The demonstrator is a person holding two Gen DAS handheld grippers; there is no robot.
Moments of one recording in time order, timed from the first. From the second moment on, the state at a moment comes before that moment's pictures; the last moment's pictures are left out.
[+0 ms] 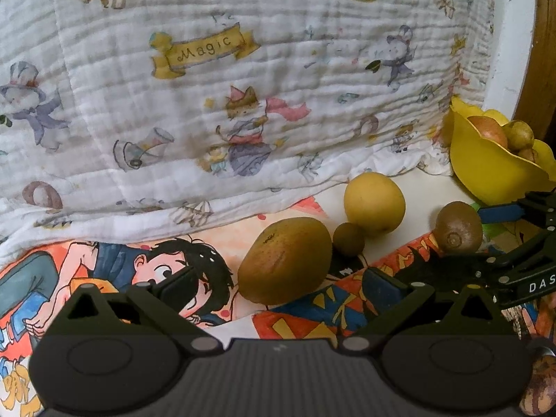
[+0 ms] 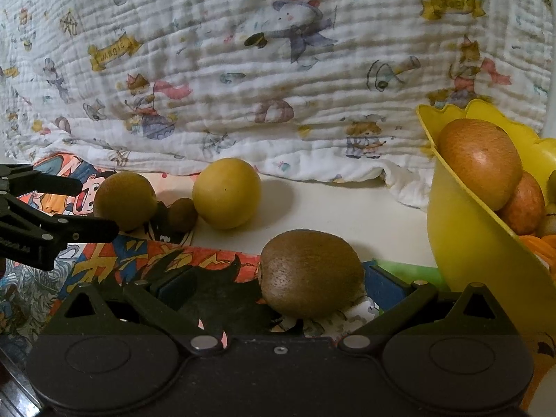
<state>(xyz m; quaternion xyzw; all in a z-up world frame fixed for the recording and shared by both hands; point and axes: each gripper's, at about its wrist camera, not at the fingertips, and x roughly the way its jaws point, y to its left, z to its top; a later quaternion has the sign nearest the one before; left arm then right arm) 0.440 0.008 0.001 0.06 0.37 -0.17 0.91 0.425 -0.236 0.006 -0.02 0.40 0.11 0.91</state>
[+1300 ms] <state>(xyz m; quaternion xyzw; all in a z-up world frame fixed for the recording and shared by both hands) 0.502 -0.086 -0.009 0.11 0.39 -0.29 0.87 0.426 -0.237 -0.004 -0.09 0.37 0.09 0.92</state>
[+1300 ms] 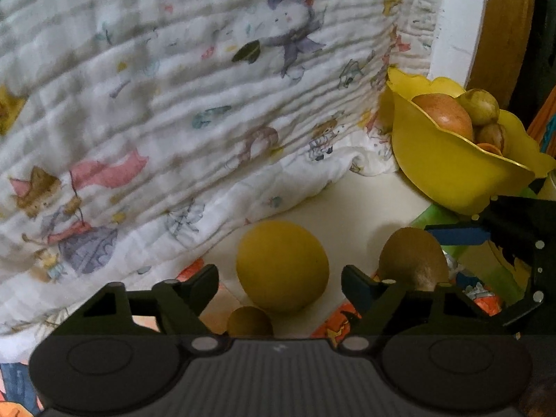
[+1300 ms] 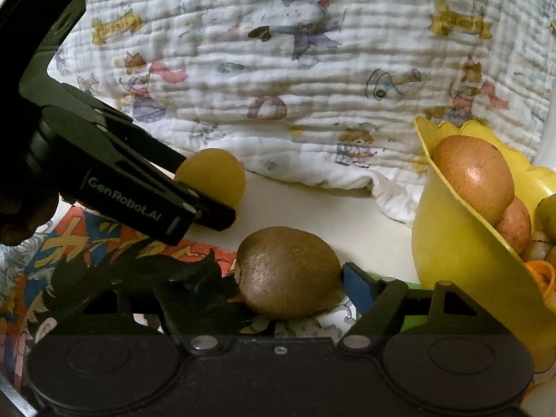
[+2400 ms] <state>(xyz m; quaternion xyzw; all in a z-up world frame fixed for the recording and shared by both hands) 0.447 -0.048 0.045 0.00 0.36 -0.27 0.89 0.367 -0.228 0.038 -0.11 0.28 0.14 0.94</state>
